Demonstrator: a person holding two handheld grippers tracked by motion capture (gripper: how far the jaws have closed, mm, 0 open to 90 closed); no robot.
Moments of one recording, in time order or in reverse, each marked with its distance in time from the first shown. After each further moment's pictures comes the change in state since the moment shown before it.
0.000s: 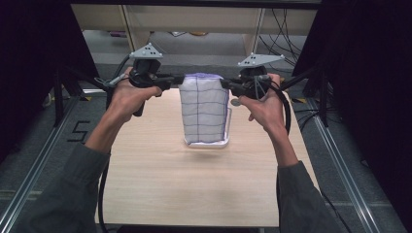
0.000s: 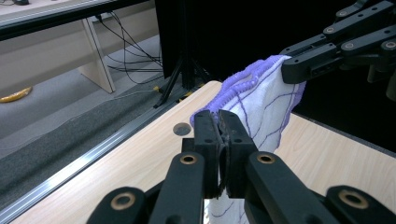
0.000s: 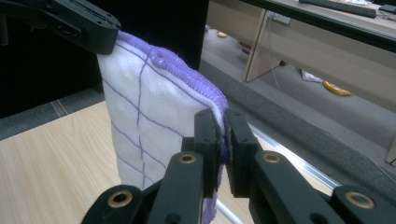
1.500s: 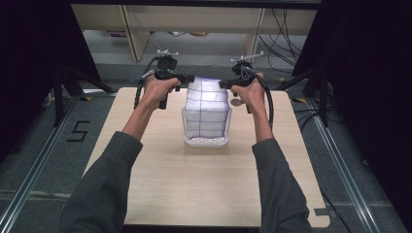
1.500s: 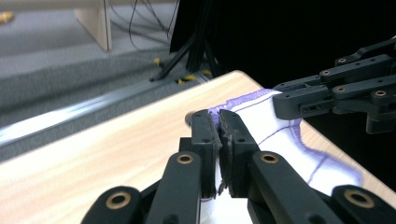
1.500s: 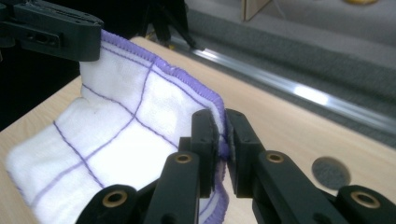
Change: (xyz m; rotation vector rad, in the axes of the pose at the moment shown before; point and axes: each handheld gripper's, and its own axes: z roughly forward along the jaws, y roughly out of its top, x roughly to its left) left arm 0.073 -0.044 0.119 0.069 0.003 -0.298; right arm -0.081 -0.041 0.111 0.204 0.001 0.281
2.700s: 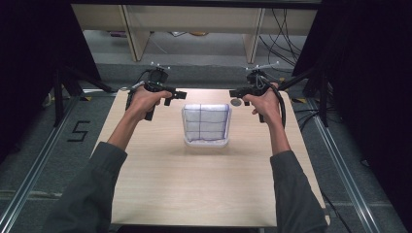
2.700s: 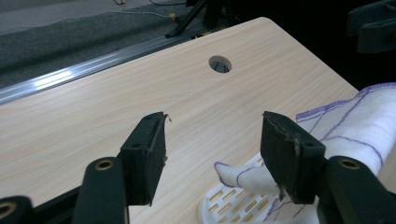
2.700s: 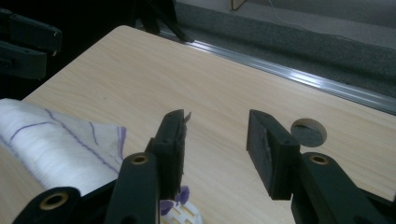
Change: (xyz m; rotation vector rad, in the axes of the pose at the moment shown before) left arm 0.014 -0.031 -0.025 0.160 0.078 0.015; right arm -0.017 -0.033 -0.028 0.026 -0.038 0.089
